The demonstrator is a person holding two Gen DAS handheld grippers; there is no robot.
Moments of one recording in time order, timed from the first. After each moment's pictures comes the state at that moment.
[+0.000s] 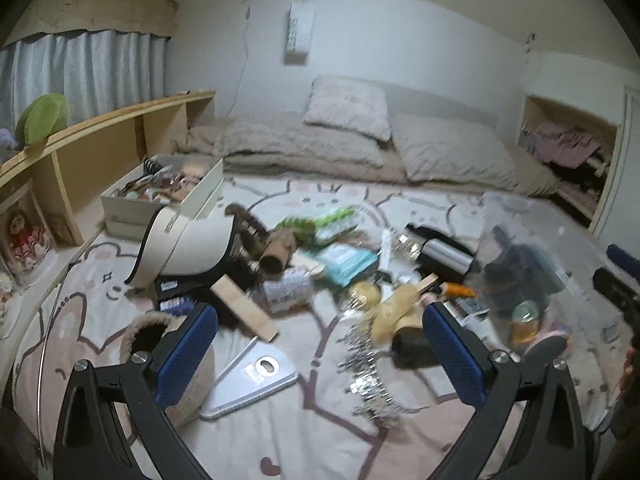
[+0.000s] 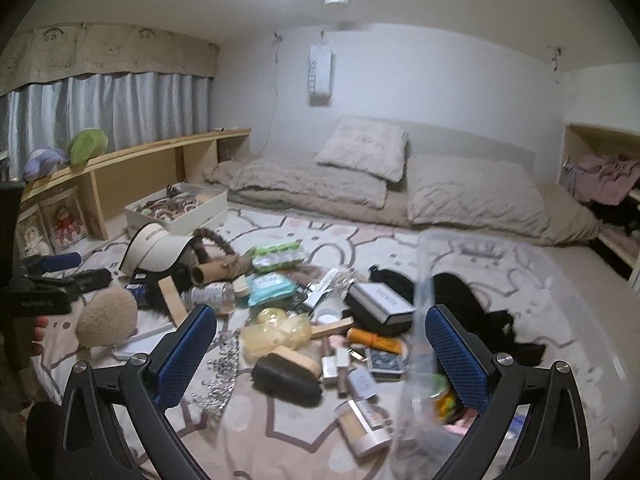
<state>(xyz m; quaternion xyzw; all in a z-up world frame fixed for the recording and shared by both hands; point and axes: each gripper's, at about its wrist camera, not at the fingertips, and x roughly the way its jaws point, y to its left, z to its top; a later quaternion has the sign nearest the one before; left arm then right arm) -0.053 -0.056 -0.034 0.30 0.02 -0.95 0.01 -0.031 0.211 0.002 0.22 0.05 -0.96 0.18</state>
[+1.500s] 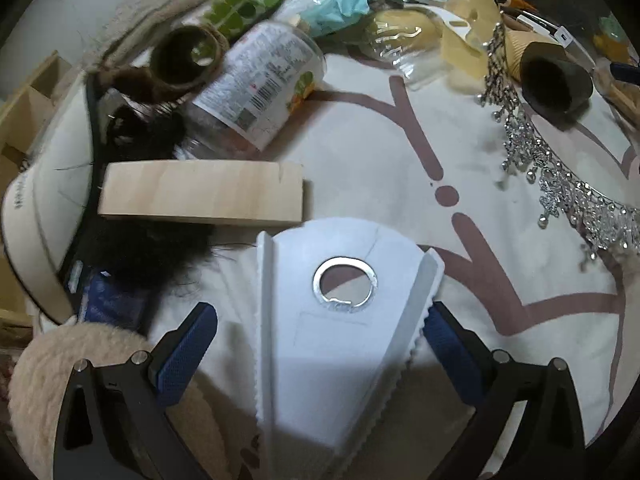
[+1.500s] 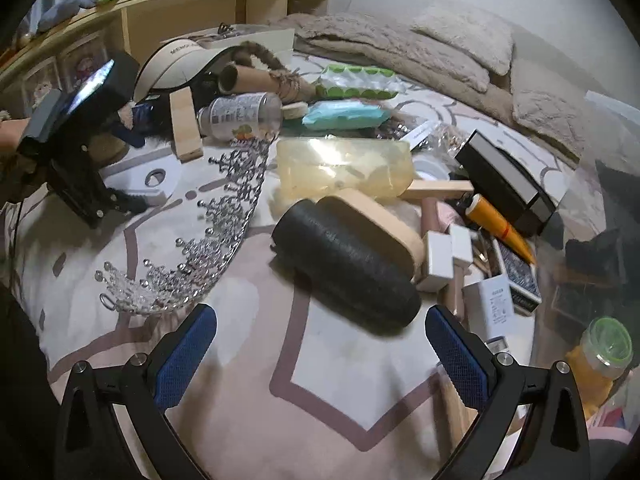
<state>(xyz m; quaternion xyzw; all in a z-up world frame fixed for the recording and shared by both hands) -0.187 -0.099 -0.239 0.56 -0.25 -0.78 -0.12 -0.107 0.136 -0.187 0.39 0.16 -0.87 0.27</state>
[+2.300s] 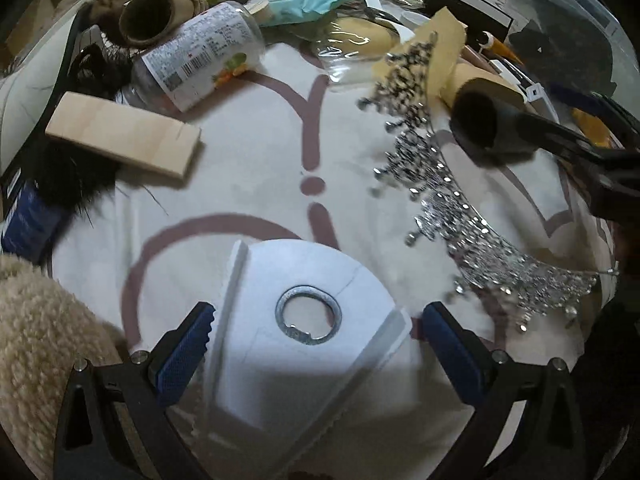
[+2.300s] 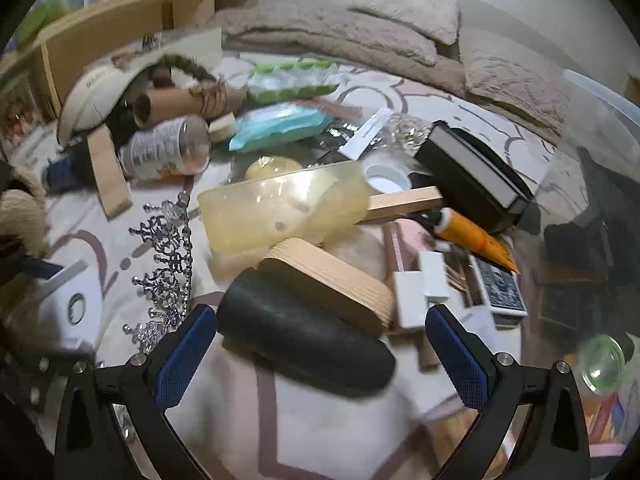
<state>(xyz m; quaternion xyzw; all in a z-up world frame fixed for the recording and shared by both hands) -0.145 -0.083 -0.237 0.60 -0.08 -0.78 -0.12 -0.165 0.107 -0.190 0.43 0.13 -0.88 0.17</state>
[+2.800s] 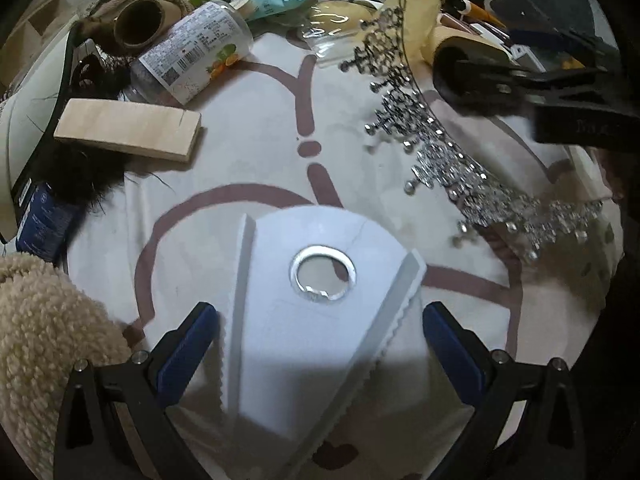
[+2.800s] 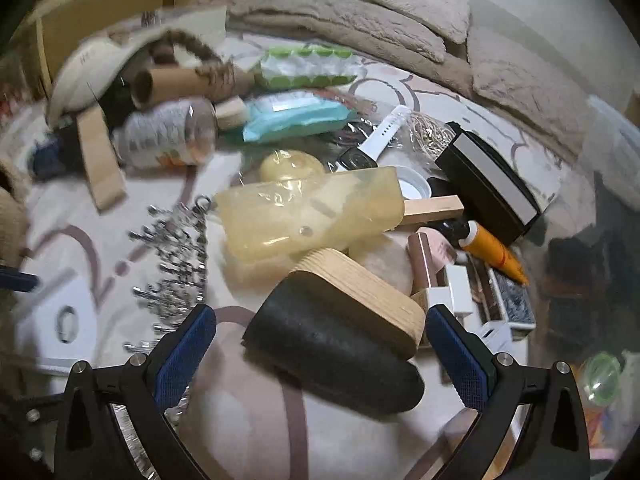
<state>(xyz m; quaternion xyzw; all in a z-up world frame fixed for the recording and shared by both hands) -0.127 -0.104 -0.245 0.61 -0.13 -0.77 -0.14 -0.169 0.074 -0.195 0.45 0.18 -0.87 0.14</state>
